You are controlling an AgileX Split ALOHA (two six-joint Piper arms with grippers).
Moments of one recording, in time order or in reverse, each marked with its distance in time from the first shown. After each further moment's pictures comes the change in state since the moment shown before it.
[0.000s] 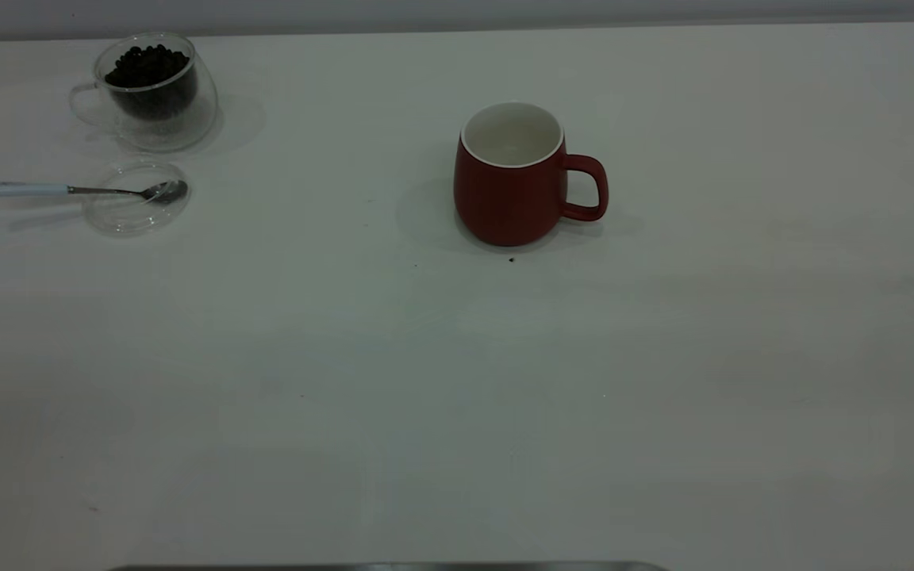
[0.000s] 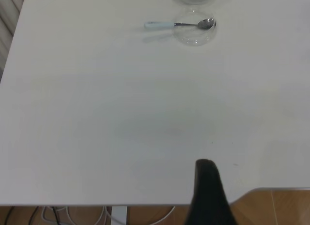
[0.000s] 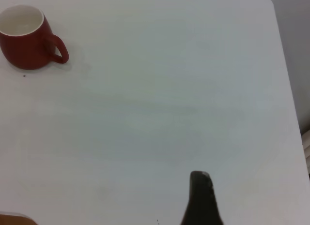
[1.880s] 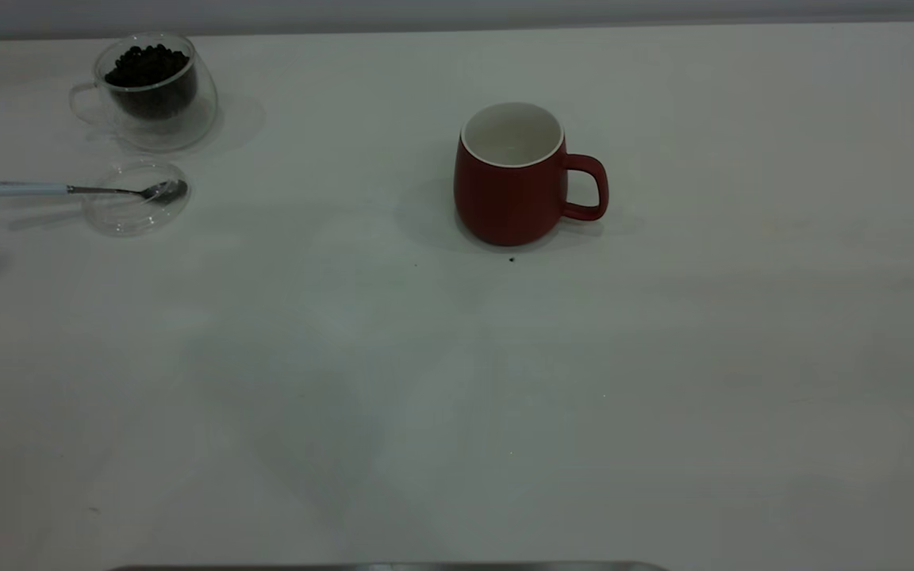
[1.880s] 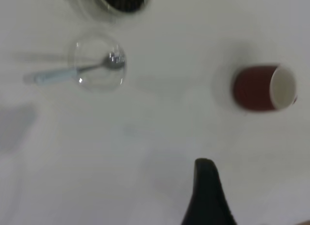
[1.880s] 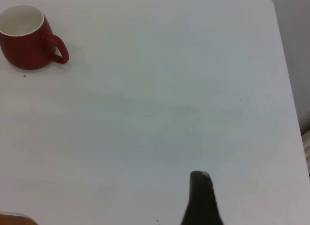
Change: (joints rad) left arm 0.521 1.738 -0.942 -0.769 0.028 0.554; right arm 0.000 0.000 0.000 0.001 0.000 0.000
